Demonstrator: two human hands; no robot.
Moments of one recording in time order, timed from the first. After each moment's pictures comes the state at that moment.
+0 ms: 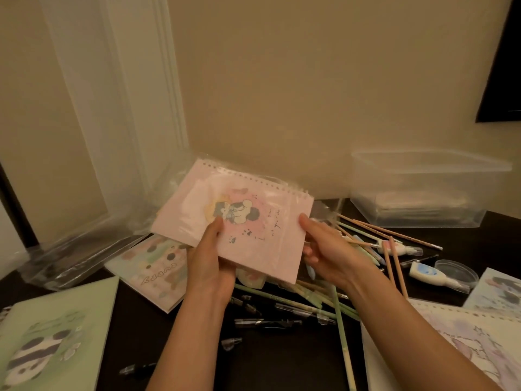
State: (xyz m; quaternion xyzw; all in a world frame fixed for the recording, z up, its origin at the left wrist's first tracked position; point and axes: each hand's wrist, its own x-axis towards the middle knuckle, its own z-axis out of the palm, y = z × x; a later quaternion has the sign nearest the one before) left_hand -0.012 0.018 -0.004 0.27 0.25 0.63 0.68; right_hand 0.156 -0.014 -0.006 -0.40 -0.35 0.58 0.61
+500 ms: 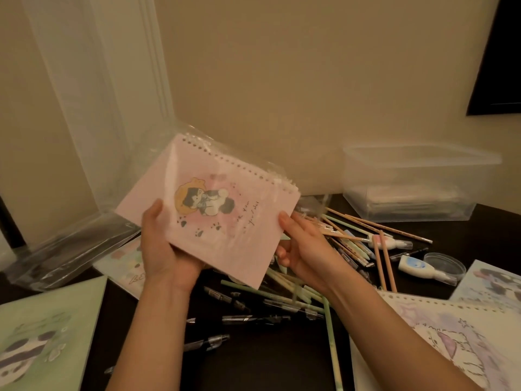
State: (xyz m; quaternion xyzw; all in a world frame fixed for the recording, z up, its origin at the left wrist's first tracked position) left_hand -0.036 0.018 0.016 0.28 0.19 0.65 0.69; right_hand 0.134 -0.027 -0.006 -0.34 -0.41 0.57 0.62
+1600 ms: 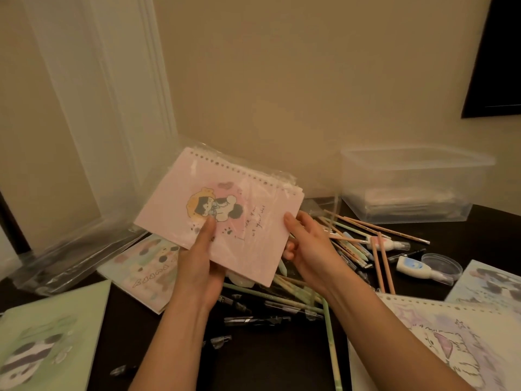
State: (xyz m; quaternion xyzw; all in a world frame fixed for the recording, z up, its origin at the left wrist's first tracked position) left_hand -0.015 0.015 -0.008 0.35 0.23 0.60 0.68; right_hand 0.134 -0.029 -0.004 -0.38 -0.38 0.51 0.67
